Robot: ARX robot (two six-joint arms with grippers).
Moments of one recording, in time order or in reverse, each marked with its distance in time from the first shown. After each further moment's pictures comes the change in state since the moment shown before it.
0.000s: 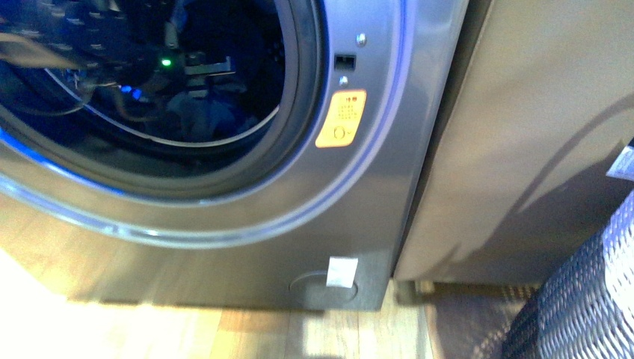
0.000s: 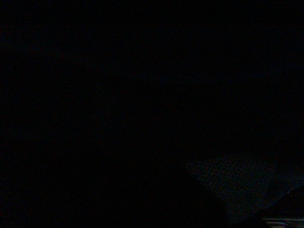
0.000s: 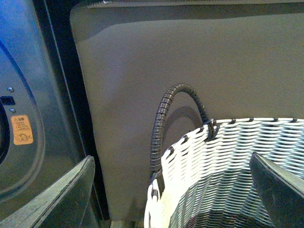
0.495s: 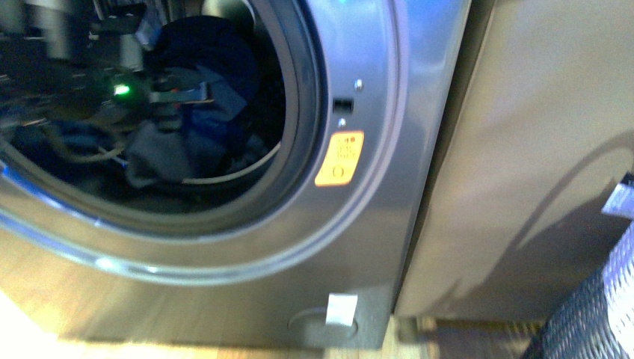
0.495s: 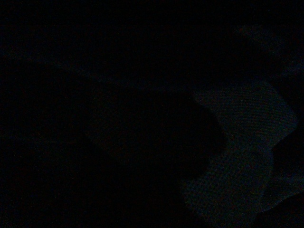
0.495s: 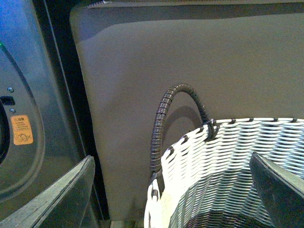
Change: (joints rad) left arm 0.000 -0.334 -0.382 0.126 0.036 0.062; right arm 0.000 0.000 0.000 0.000 0.000 0.000
